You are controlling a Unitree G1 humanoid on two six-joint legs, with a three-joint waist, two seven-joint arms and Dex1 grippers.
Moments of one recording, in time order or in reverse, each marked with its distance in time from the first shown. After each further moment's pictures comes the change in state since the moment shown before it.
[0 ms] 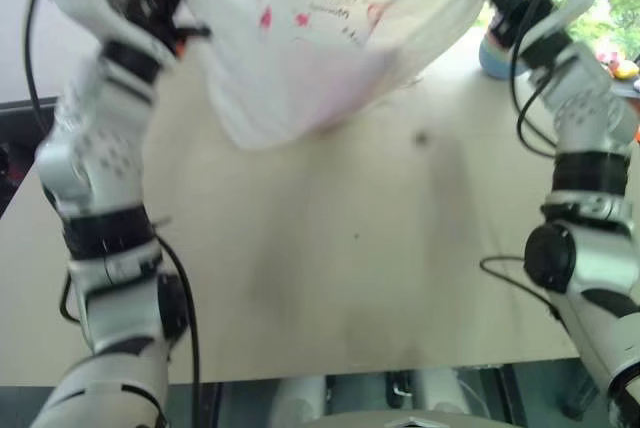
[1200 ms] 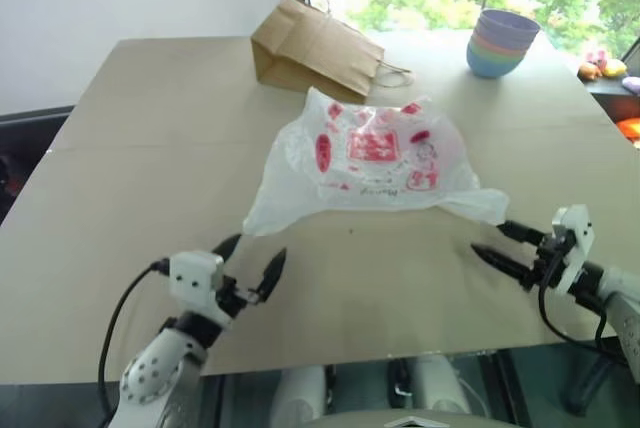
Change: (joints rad) left arm 1.609 -0.338 -0.184 -0.811 0.407 -0.287 -0.075; right arm 1.432 -0.221 0.165 -0.835 -0.078 -0.026 0.371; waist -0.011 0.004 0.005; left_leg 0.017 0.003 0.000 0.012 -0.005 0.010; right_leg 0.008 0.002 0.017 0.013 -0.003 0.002
